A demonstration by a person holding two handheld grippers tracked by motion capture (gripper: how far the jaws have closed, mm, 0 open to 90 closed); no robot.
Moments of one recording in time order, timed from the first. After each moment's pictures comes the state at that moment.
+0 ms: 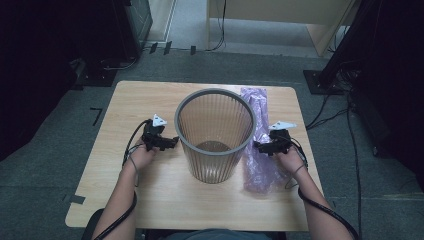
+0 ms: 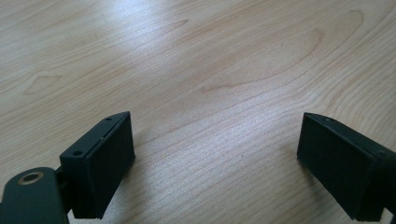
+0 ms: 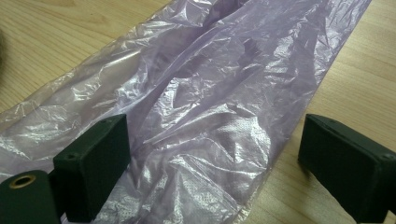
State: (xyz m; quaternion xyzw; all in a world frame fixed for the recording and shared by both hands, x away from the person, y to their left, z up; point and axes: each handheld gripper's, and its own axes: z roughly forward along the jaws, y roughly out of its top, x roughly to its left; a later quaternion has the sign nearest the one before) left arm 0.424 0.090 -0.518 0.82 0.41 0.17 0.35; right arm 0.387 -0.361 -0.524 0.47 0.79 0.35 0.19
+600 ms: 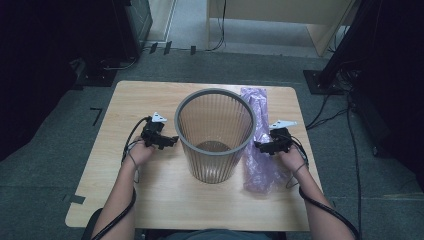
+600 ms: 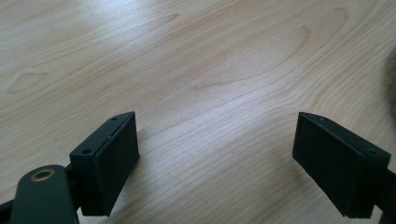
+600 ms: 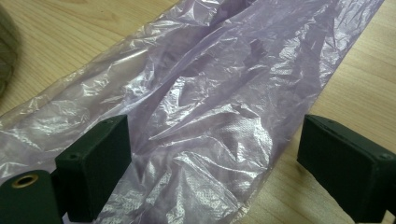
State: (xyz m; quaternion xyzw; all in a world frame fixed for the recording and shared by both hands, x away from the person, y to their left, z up) left arm 0.431 0.092 -0.508 0.83 0.42 0.13 0.34; right arm 0.389 -0.364 -0.519 0.46 0.80 0.35 0.17
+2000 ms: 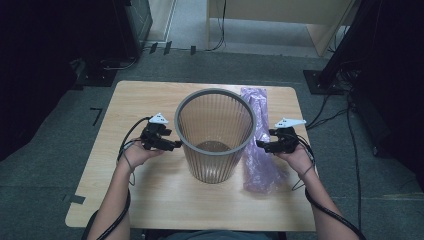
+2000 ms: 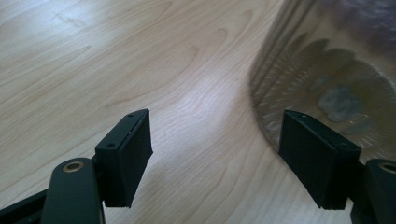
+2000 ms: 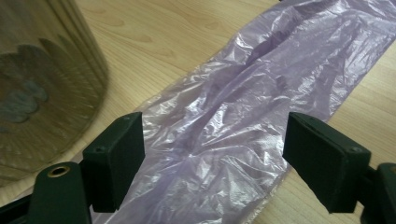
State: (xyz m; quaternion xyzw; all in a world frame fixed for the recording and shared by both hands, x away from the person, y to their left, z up) left arm 0.400 0.084 -0.467 0.86 0.34 0.06 0.38; right arm 0.369 -0.367 -0.481 0.43 0.80 0.39 0.14
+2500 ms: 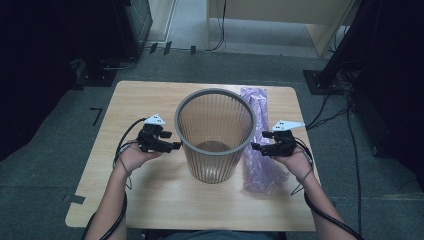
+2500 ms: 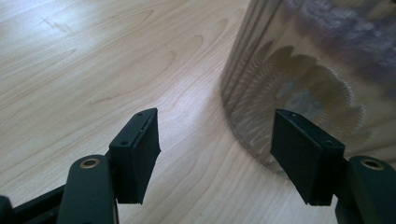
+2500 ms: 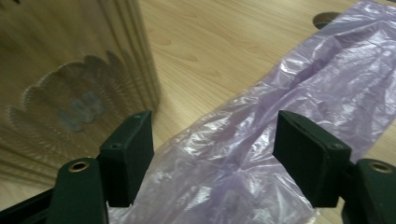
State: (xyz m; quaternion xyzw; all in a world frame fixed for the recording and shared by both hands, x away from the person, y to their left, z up) left arm 0.384 0.090 -0.451 0.85 0.34 0.04 0.40; right arm 0.350 -0.349 -0.464 0.39 0.81 0.43 0.13
